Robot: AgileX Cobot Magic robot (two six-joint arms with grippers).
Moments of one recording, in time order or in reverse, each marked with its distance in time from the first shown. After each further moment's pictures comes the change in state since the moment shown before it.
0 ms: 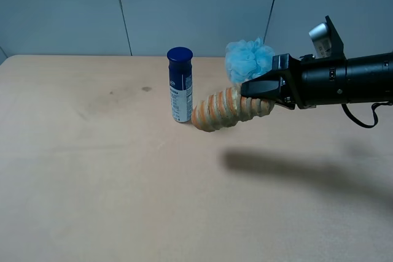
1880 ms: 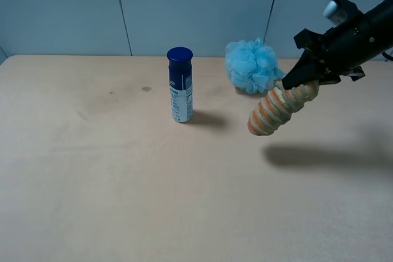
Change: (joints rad) left arm 0.956 0.000 0.000 -0.003 -0.005 0.001; right arm -0.142 0.151 -0.483 -0.915 0.259 0.775
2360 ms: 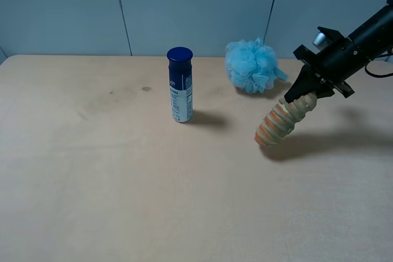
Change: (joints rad) left arm 0.000 0.000 0.000 0.000 0.000 0.000; right arm -0.086 0.317 -0.173 -0.012 0.133 0.003
